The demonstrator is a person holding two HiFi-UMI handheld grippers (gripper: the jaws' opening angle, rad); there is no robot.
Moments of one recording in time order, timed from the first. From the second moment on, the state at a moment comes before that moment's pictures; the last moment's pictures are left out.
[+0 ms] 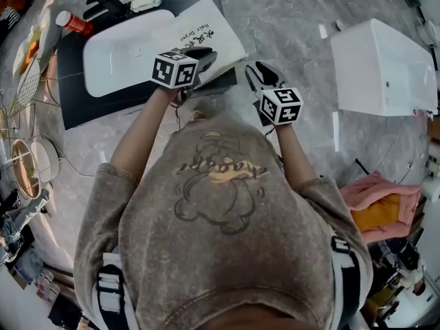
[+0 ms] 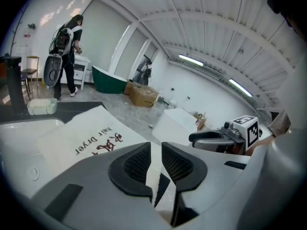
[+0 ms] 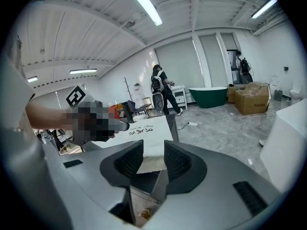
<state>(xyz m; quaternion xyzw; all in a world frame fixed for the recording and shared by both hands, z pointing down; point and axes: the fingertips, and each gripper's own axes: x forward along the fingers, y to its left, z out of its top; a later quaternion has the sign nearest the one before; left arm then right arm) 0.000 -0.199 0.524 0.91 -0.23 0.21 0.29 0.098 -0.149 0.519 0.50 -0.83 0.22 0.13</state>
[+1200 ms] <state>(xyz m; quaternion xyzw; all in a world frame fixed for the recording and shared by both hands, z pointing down) -0.134 -0.182 0.433 0.87 -0.47 0.04 0.13 0.022 -0.175 0.439 0.44 -0.89 0.13 0.07</state>
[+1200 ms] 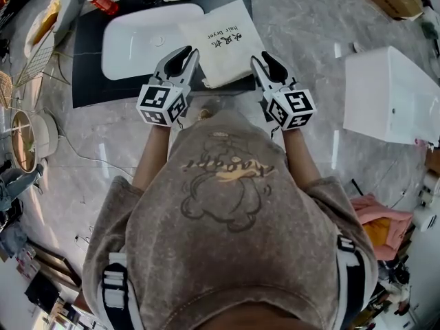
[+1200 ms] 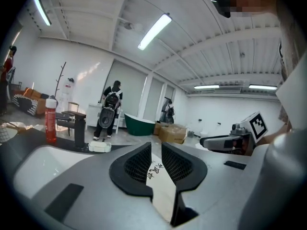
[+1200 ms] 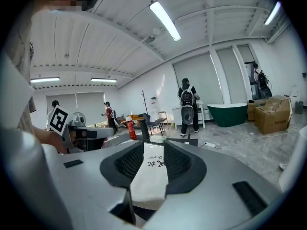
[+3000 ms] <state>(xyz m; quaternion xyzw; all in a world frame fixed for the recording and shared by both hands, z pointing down) -0.151 -0.164 0.469 0.85 -0.51 0.05 0.13 0.041 -0.159 0.471 0.47 -0.87 0.14 0.08</state>
